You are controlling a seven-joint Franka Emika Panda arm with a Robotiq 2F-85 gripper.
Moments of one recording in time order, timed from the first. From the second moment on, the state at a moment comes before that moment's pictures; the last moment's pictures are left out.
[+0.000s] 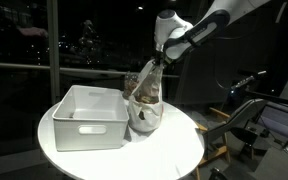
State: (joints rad) arm 0.13 0.23 -0.20 -1.83 -0.92 2.53 0.25
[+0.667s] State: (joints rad) arm 0.09 0.16 -0.09 -1.95 -1.00 2.48 0.33
